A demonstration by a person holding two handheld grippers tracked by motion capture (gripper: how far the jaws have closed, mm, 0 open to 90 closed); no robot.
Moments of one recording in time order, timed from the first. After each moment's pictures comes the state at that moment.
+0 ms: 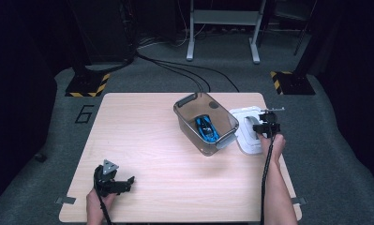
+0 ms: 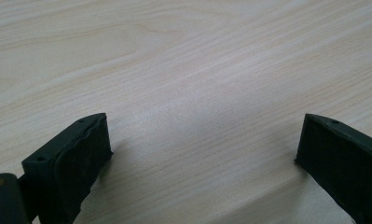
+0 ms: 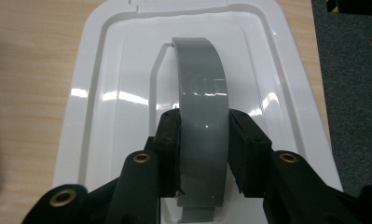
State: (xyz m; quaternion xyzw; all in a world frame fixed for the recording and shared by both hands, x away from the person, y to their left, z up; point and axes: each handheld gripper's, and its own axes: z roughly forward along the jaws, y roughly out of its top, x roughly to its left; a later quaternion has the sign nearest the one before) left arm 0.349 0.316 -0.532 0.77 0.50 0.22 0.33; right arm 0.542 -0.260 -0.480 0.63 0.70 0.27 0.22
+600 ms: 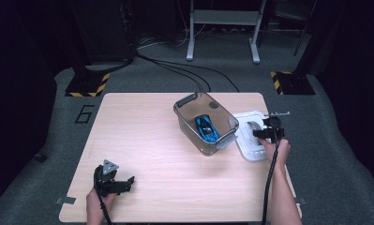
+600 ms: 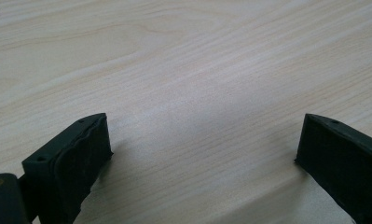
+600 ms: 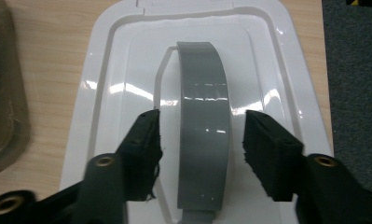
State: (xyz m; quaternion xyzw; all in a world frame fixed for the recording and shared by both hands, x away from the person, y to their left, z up) left arm 0.349 0.316 -0.532 0.77 0.50 0.22 0.33; right arm 0.521 -0.268 -0.476 0.62 0.71 0.28 0.19
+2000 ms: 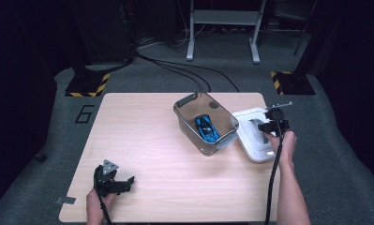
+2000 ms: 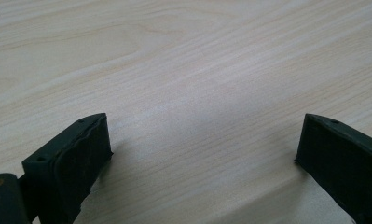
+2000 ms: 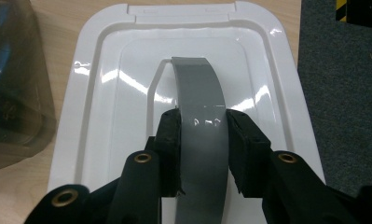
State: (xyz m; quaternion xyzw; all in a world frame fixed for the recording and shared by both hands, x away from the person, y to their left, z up) left arm 0.349 0.316 -0.532 0.77 0.50 0.22 0.33; right arm 0.517 -0.267 -0.428 0.59 0.74 0.25 0.21
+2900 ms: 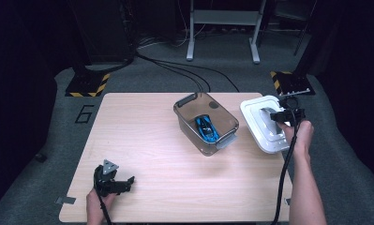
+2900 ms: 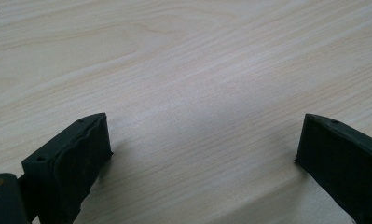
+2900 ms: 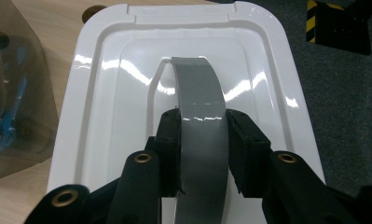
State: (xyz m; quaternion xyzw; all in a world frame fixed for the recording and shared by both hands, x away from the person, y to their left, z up) left arm 0.349 0.315 -0.532 0.77 0.50 0.22 0.33; right arm 0.508 -0.287 -0.362 0.59 0.73 0.25 0.24
